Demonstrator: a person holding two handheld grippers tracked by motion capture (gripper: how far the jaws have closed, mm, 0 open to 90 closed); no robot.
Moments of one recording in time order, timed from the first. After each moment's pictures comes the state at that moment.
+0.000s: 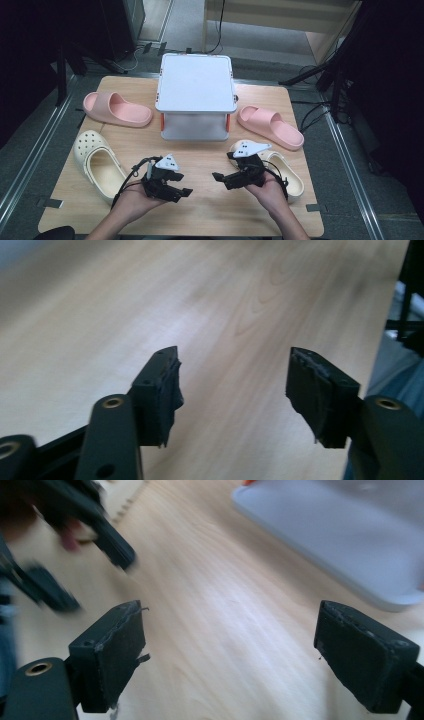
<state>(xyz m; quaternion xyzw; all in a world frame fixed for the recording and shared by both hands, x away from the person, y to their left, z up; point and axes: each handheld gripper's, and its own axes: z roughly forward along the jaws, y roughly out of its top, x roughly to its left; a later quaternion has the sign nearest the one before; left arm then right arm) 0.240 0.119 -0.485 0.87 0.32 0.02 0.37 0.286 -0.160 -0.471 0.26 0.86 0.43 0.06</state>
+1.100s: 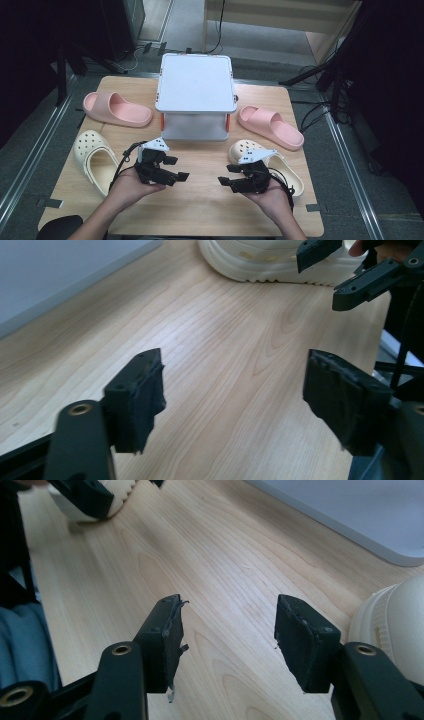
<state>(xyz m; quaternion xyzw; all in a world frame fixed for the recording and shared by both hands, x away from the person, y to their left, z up) 0.268 0.140 -0.469 0.83 0.36 -0.01 0.41 0.269 -0.172 -0.471 0.29 0.87 0.40 0.03</state>
